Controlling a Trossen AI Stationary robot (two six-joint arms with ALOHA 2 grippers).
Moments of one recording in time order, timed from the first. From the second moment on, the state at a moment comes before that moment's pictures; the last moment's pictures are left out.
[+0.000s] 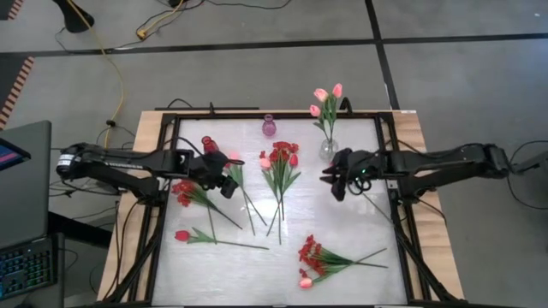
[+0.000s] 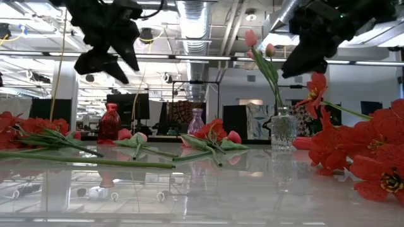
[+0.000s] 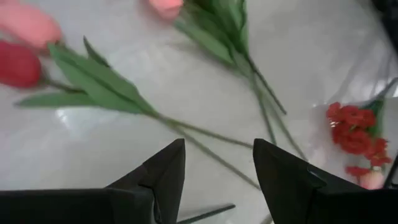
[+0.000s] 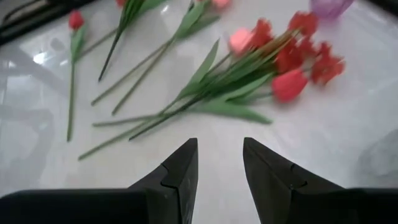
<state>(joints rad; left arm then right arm) 0.03 1.14 0.83 -0.59 -0.07 -0.94 0.00 0.99 0.66 -0.34 0.15 0.43</state>
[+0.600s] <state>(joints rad) -0.02 1.56 0.83 -0.40 0.02 -0.97 0.12 1.15 0.66 -0.30 0.16 0.47</state>
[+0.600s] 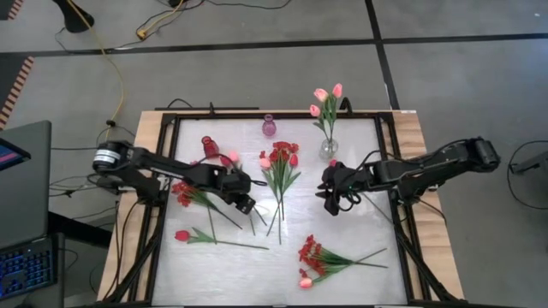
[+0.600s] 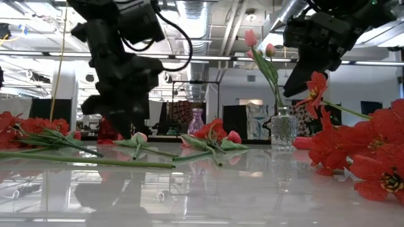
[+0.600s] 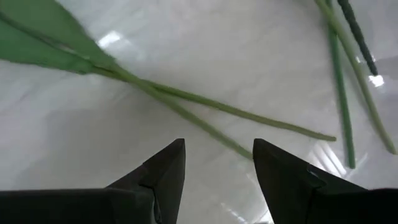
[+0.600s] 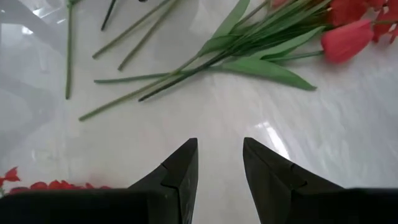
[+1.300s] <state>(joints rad) -0.01 1.62 0.83 -0.37 -0.11 -1.06 0.17 1.15 0.66 -0.35 0.16 0.46</state>
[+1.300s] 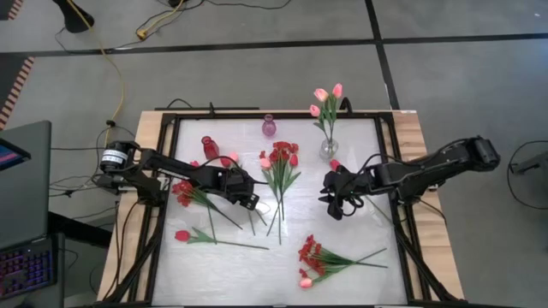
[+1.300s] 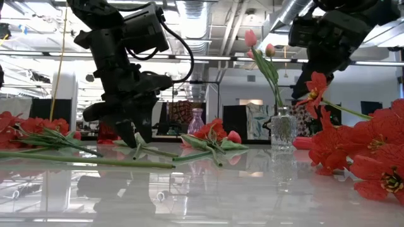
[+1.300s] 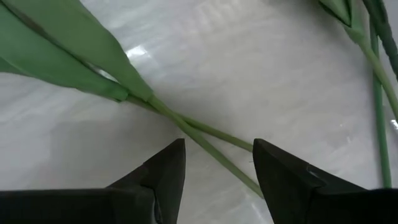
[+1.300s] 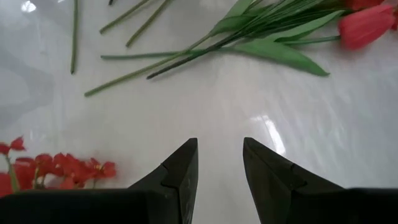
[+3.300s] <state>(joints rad) -0.05 1.28 0.74 0.52 0.00 -0.18 0.25 1.09 0.66 -0.12 0.22 0.44</state>
